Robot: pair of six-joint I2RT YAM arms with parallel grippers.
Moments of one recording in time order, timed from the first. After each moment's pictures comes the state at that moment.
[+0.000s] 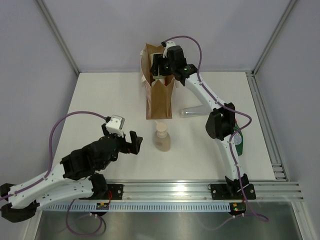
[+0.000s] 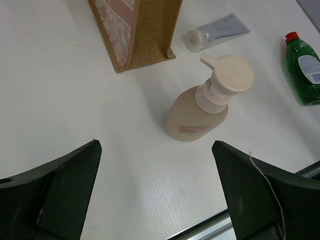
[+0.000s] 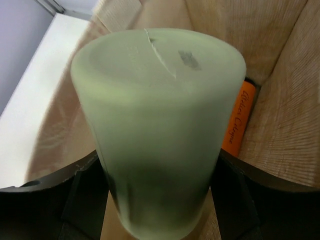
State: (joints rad) left arm -1.11 0.60 0.78 -0.60 -0.61 -0.47; right arm 0.51 2.37 2.43 -0.47 -0.09 0.28
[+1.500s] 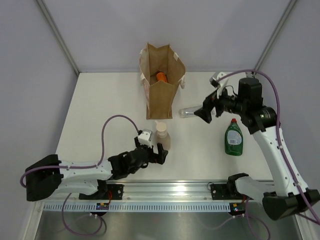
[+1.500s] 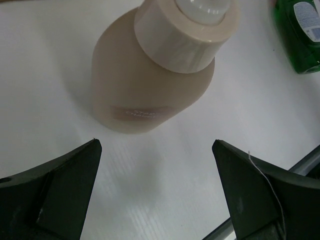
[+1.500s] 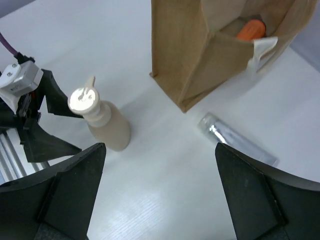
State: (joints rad) left arm -1.16 1.03 0.34 0.24 -0.47 -0.63; right arm 0.28 1.17 1.42 -0.68 -0.63 -0.26
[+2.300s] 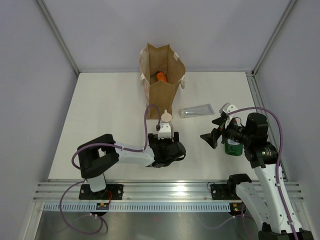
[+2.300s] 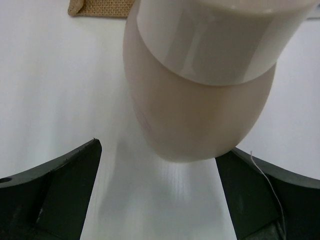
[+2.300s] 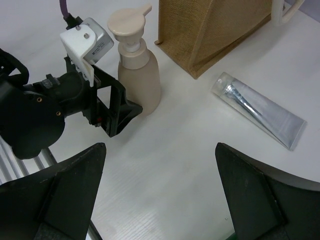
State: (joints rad) left arm -1.24 1.75 0.89 -0.11 -1.01 -0.99; right arm 0.12 0.66 0.79 -0.54 -0.73 -0.27
